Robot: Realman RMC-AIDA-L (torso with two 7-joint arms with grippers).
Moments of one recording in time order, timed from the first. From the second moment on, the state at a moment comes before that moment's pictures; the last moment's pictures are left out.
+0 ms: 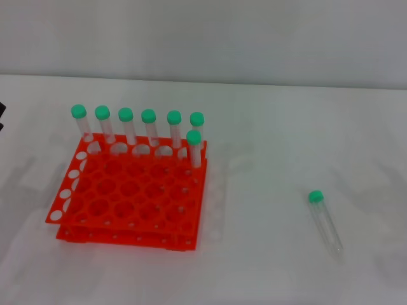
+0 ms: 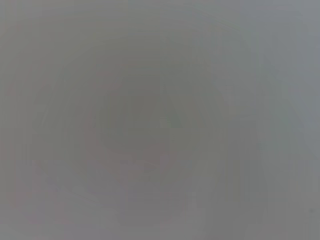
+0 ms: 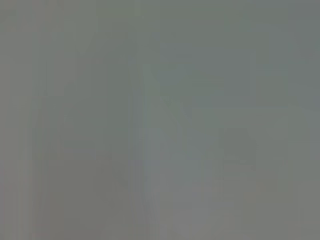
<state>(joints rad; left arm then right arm) -0.25 -2.06 0.54 0.30 -2.04 -1.54 2.25 0.22 2.00 -0.87 -0.40 2.23 1.43 -2.32</state>
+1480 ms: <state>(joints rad) -0.25 -2.06 0.54 0.31 -2.03 -1.54 2.25 0.39 2.01 -1.55 -1.72 0.57 1.49 -0.38</state>
